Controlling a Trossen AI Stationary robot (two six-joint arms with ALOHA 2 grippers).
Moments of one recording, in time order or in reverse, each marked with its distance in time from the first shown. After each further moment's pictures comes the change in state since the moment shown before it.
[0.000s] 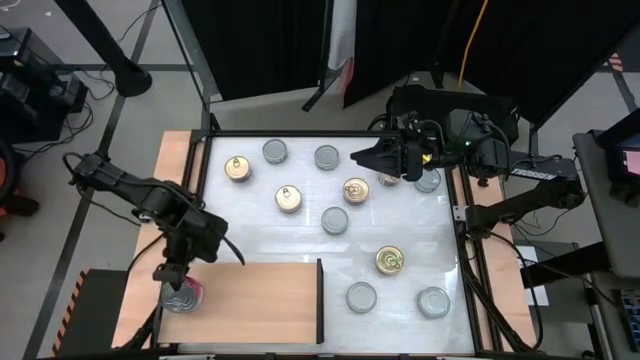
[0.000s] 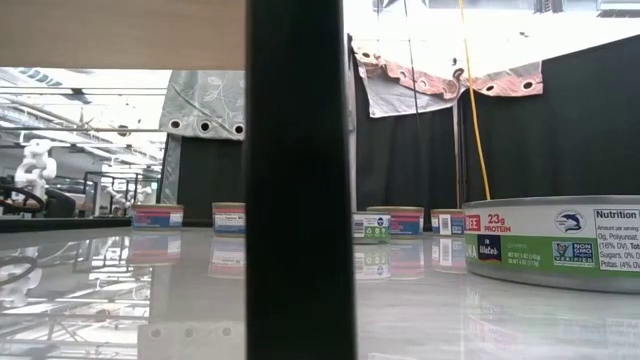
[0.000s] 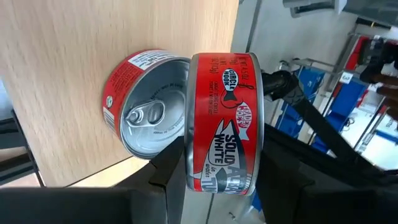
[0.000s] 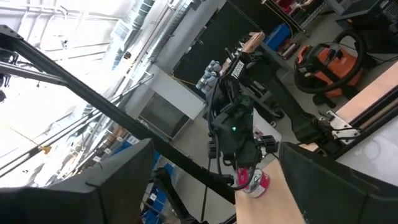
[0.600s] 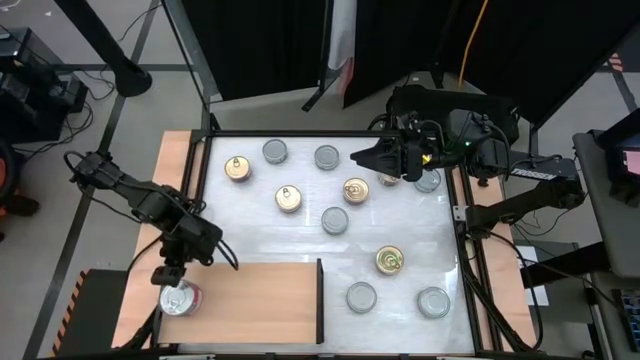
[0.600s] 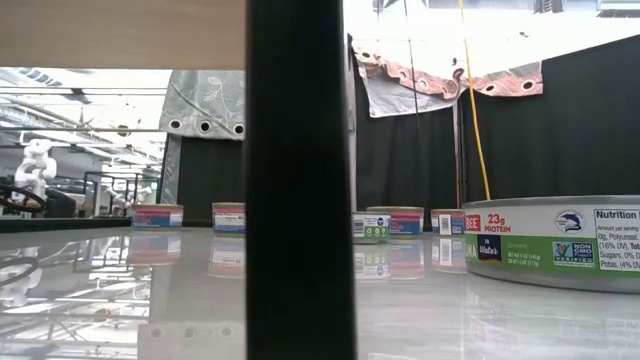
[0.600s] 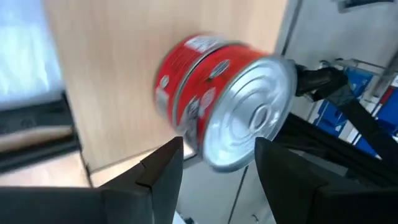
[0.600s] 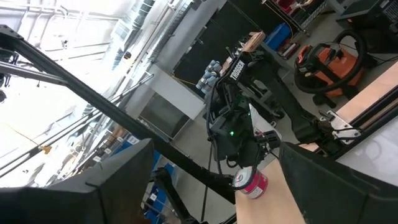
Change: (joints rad) left arm -0.069 -0.001 0.000 -0.078 -0.144 -0.033; right arm 0.000 0.000 0.000 0.000 0.001 0.000
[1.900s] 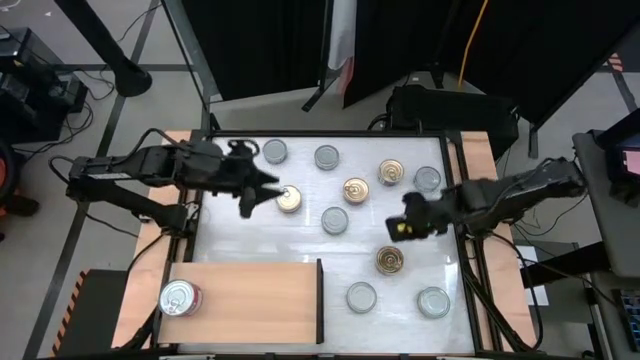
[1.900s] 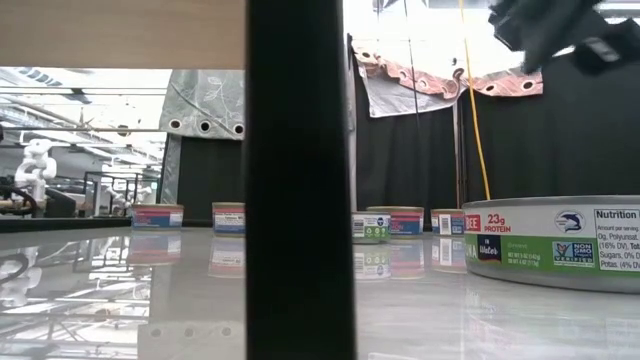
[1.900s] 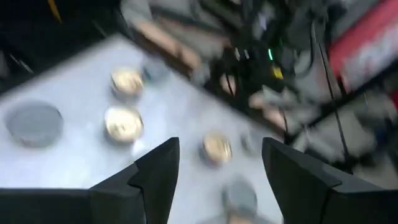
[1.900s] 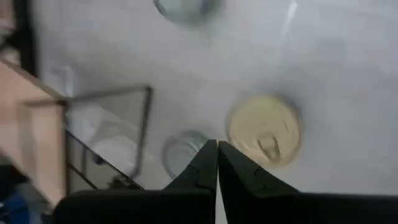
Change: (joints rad) left arm 0.436 0.032 0.216 0.762 -0.806 0.011; right arm 0.353 -0.095 -0.389 -0.826 0.207 0.624
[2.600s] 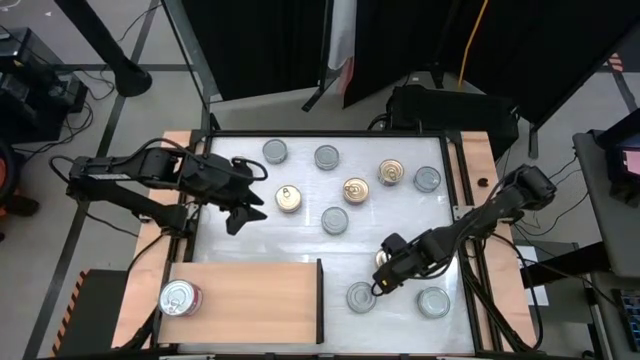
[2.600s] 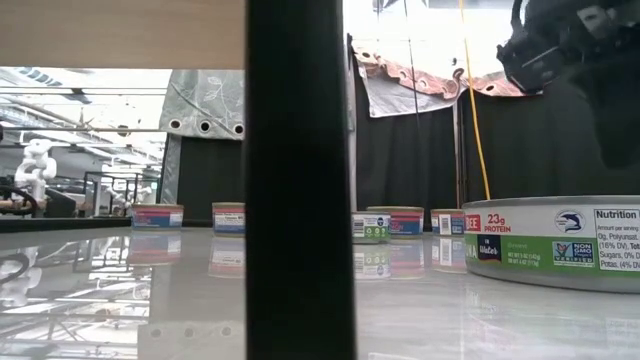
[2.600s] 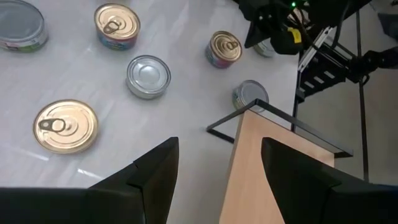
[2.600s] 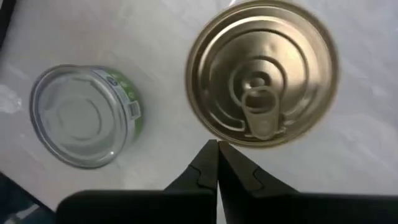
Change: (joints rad) left arm -0.022 0.001 0.000 -0.294 0.145 0.020; right arm 0.248 0.408 -0.005 0.081 0.022 -0.082
